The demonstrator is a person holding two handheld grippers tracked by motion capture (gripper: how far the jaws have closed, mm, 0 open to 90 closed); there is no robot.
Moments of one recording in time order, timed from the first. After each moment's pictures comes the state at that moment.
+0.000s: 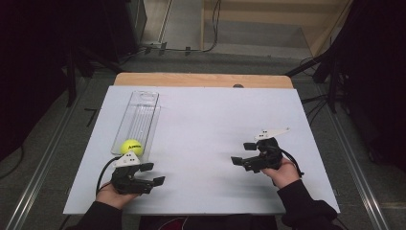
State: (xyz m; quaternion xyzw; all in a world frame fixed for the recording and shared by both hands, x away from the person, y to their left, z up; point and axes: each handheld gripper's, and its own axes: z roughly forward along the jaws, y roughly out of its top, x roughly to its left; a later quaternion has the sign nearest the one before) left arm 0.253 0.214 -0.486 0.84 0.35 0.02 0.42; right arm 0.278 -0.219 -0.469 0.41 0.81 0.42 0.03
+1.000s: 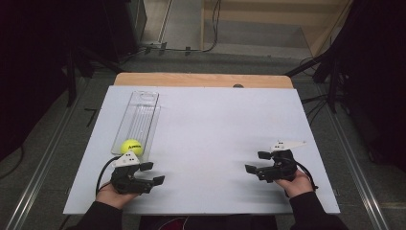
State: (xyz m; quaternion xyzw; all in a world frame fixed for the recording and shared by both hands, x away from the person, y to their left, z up) left arm 0.253 0.214 -0.485 0.83 0.35 0.02 0.43; right arm 0.248 -0.255 -0.489 0.44 0.79 0.41 0.05
